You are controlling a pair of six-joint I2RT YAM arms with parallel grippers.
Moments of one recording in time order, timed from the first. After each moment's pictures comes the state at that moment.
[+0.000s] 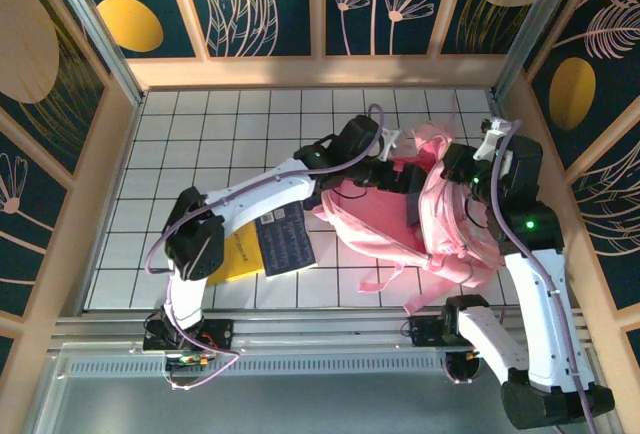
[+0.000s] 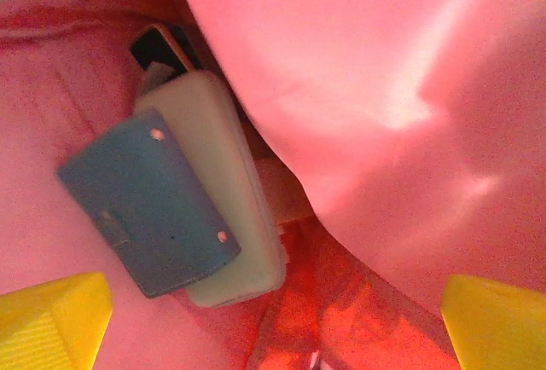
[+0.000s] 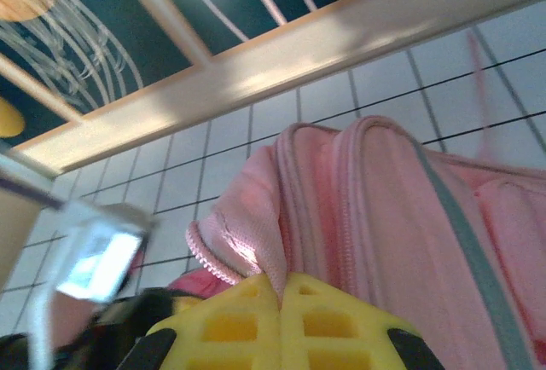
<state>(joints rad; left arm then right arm) -0.92 1.95 1.71 -0.34 0.45 -0.68 0.12 0.83 1.11 -0.69 -0.11 0.42</state>
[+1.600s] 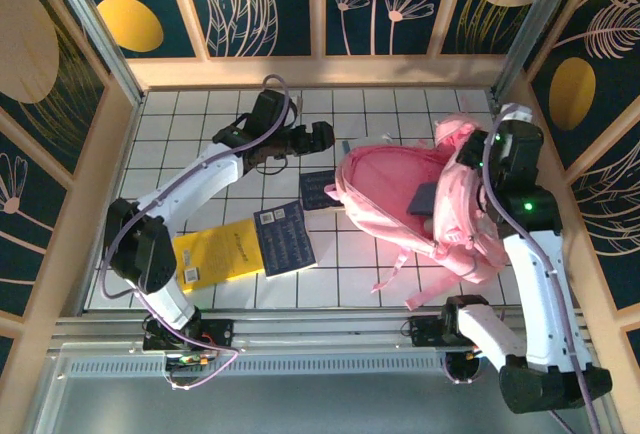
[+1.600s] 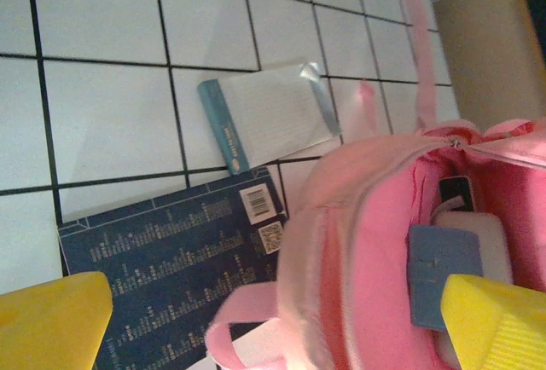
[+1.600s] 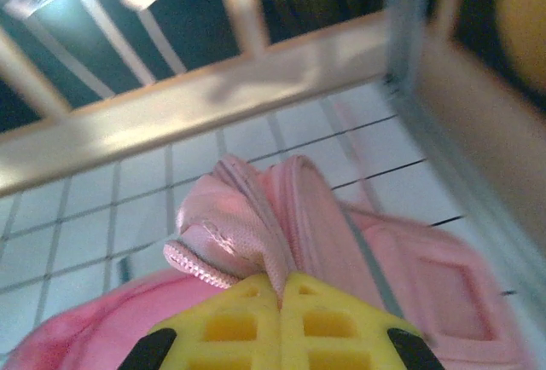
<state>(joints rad) -0.56 1.70 1.46 -0.46 0.20 -0.67 0.09 0.94 1.15 -0.66 0.13 0.28</state>
